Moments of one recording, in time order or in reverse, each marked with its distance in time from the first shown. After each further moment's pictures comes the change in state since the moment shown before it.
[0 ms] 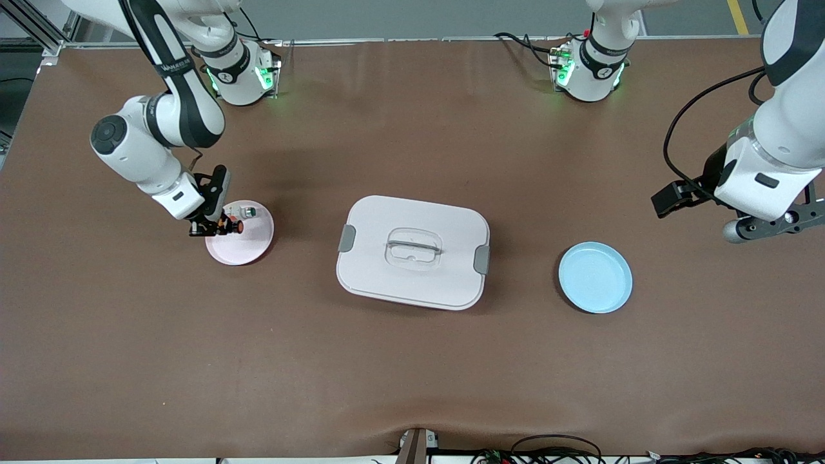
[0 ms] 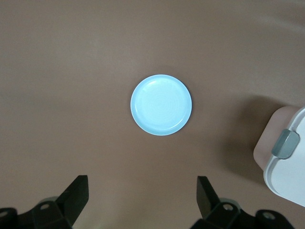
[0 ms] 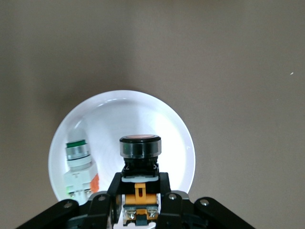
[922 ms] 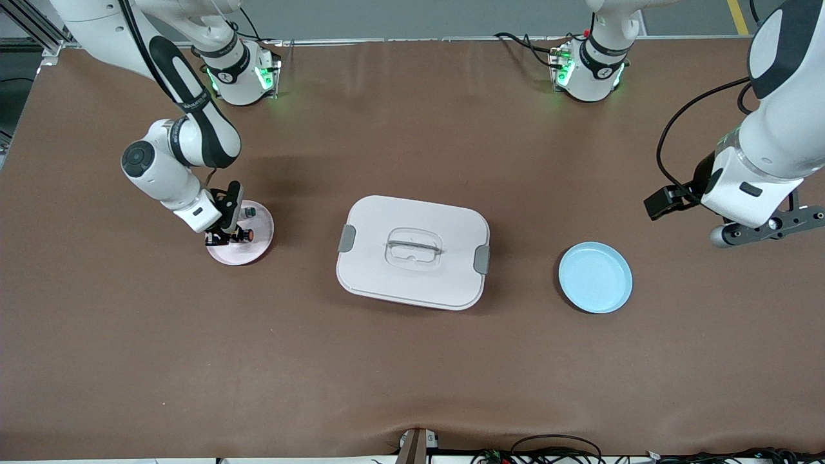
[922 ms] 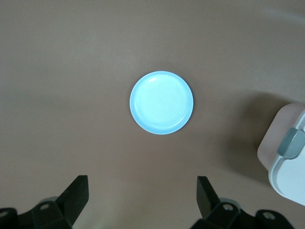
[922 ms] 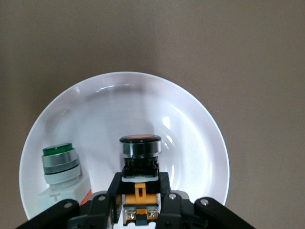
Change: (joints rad) left arm 0.001 0.002 -0.001 -0.043 0.000 0.039 0.001; right arm 0.000 0.159 0.001 0.005 0.000 0.121 -0.009
